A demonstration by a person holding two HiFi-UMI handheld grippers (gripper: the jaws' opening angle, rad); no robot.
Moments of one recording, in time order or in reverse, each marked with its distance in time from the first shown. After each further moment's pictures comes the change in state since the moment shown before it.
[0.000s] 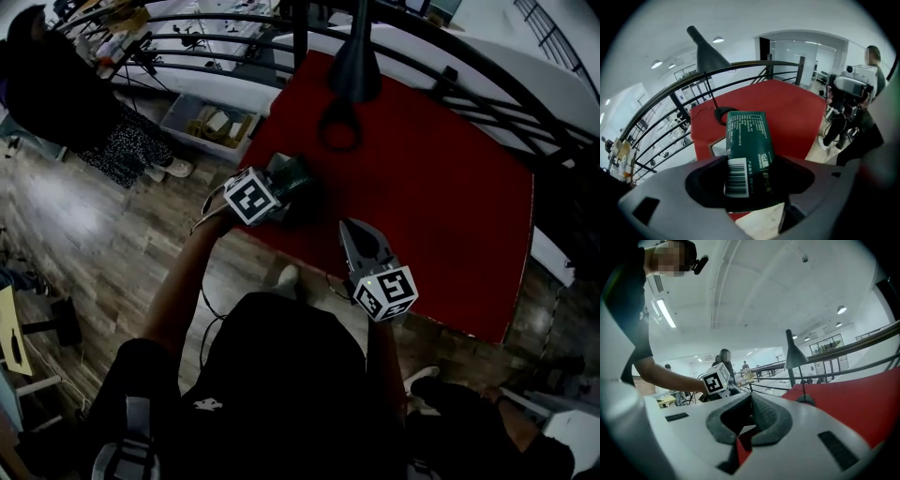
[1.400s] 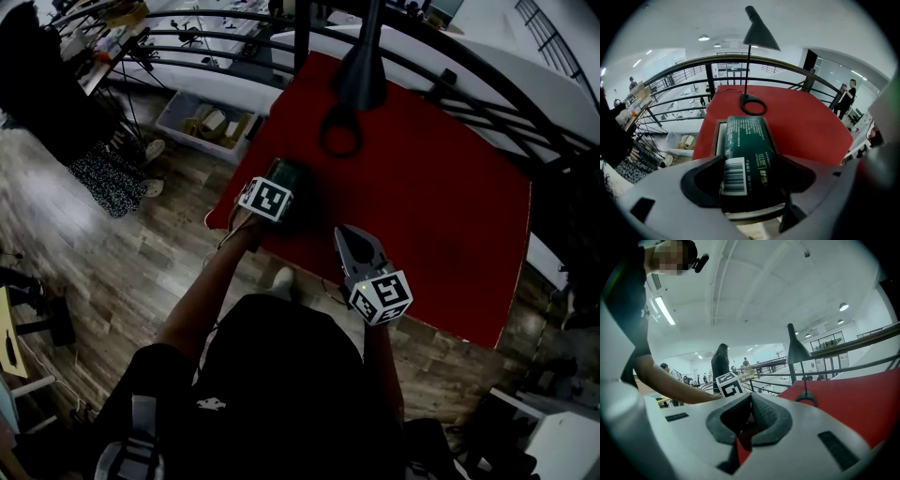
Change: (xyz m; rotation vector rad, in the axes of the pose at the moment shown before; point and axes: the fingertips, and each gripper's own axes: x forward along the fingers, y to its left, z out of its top) left arm 0.058 0.031 -0.029 -0.501 -0.003 0.125; right arm 0.025 0.007 -0.009 -0.002 0.054 0.007
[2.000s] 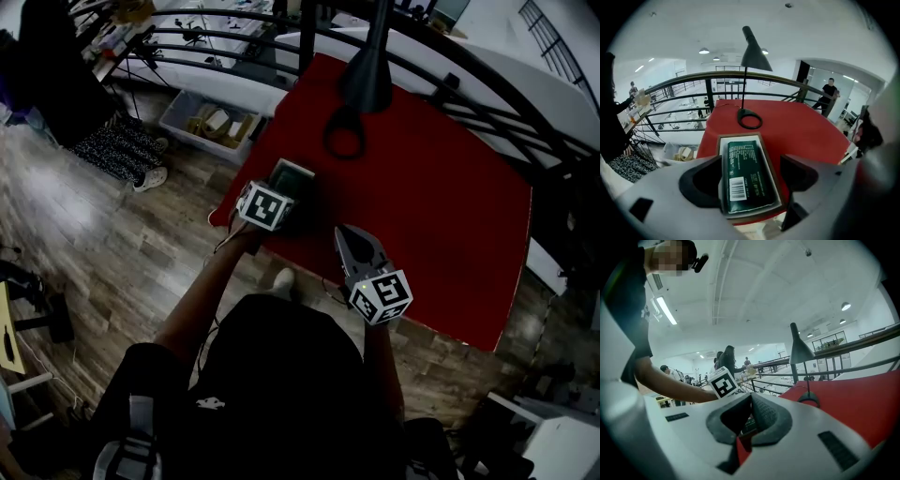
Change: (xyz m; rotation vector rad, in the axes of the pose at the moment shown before) left arm -0.033 -0.003 0.015 0.034 -0.135 -0.019; right arm 0.009 0.006 0.000 -0.008 0.003 0.019
